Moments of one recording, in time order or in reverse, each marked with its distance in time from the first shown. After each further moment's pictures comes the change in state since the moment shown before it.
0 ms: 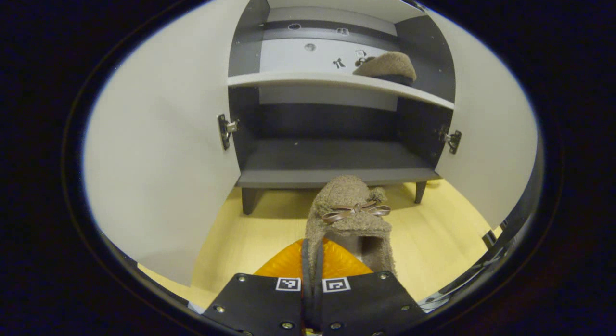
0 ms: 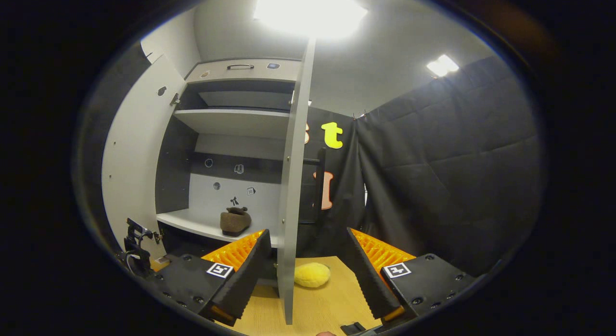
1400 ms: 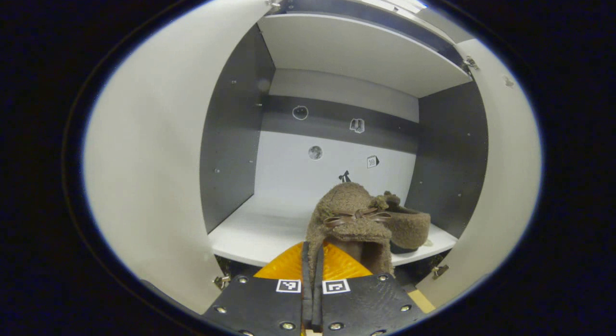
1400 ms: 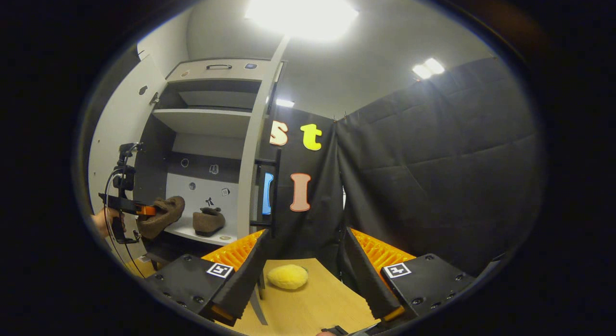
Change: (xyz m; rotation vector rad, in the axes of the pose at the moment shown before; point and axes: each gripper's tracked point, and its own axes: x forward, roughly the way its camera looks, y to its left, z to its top) left arm 0.025 -0.005 0.293 -0.098 -0.394 -0.005; right arm 0.008 -0.058 -0.006 -0.005 -0.003 -0.132
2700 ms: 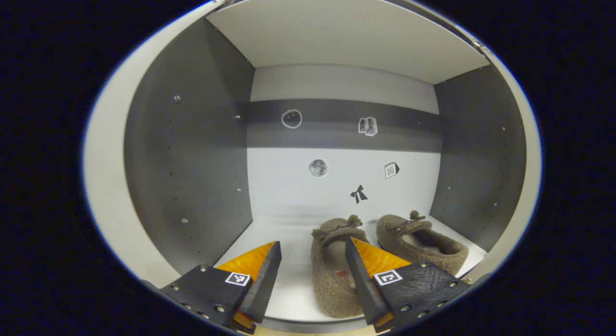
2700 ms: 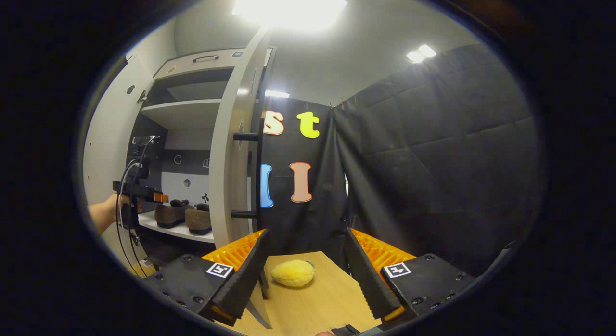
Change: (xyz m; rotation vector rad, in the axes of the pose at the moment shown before) left arm 0.058 0.003 0.041 0.129 -0.009 0.069; right arm 0.034 -0.001 -0.025 0.068 0.044 0.024
